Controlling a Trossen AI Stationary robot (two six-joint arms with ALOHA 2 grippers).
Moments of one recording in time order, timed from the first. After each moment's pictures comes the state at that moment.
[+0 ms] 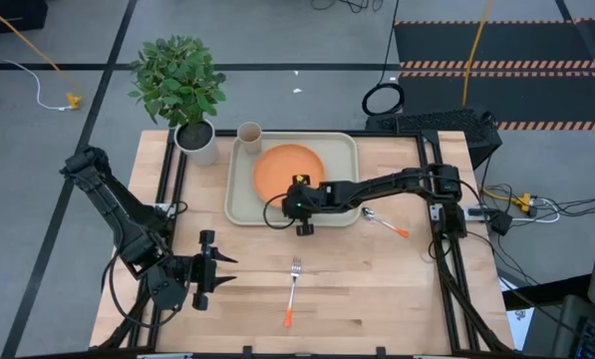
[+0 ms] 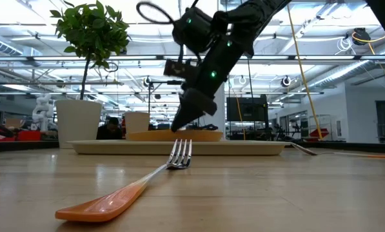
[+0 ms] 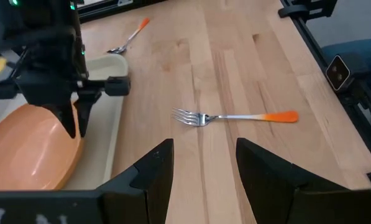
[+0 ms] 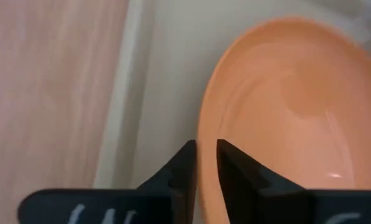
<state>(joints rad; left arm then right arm) -0.86 1.21 0.96 -0.60 -0.71 -0.42 -0.05 1.98 1.31 -0.21 0.18 -0.30</state>
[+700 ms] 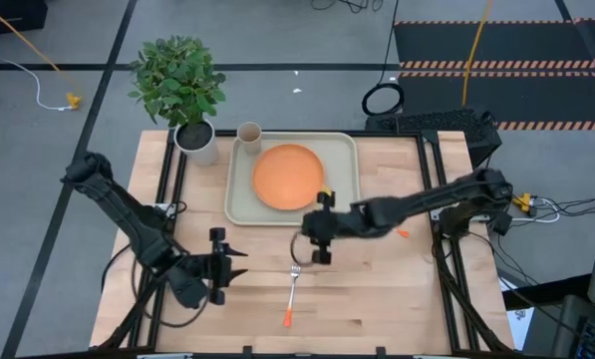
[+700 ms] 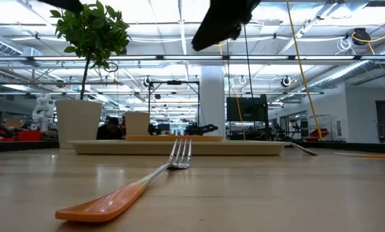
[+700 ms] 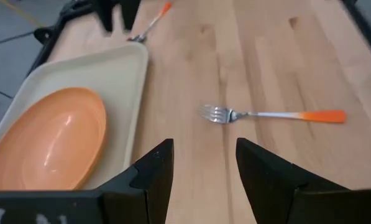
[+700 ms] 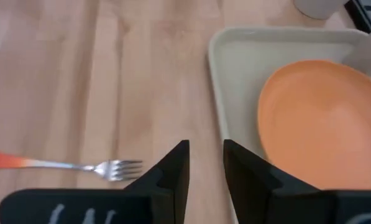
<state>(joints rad) -0.76 1.31 0.96 -0.56 -0.71 -0.39 0.23 1.64 1.31 -0.47 0.28 0.17</state>
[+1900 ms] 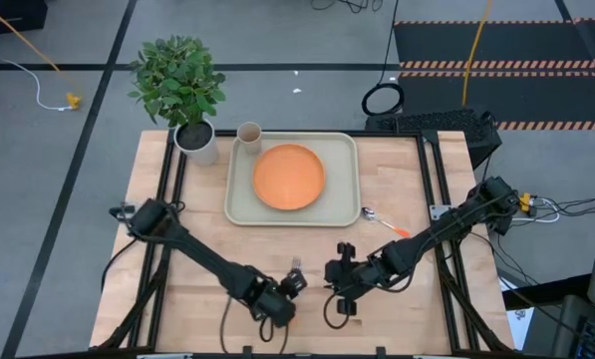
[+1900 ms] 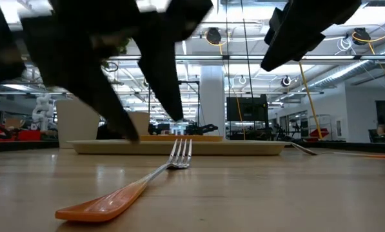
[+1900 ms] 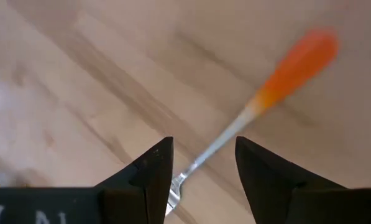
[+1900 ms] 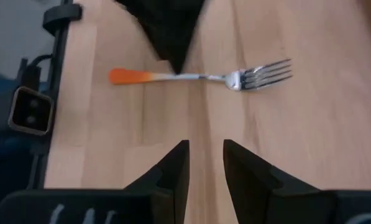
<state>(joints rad) -0.54 2.04 1.43 -0.52 -0.25 0.58 0.52 1.64 1.09 -0.35 0.21 0.56</state>
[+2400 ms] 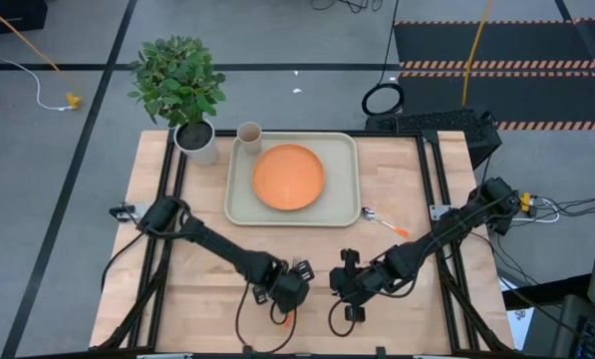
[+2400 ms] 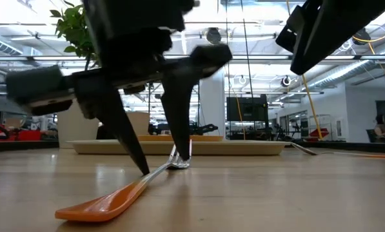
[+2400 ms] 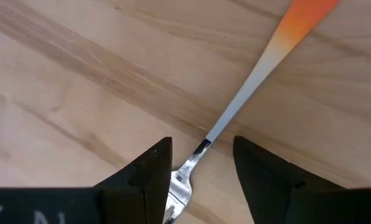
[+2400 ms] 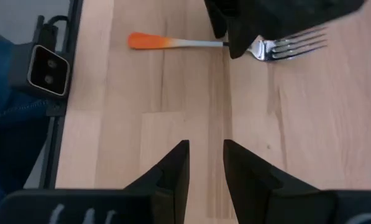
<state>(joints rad) -0.41 2.10 1.46 -0.58 -0.09 0.78 0.55 1.64 1.09 -0.40 0.15 0.56</state>
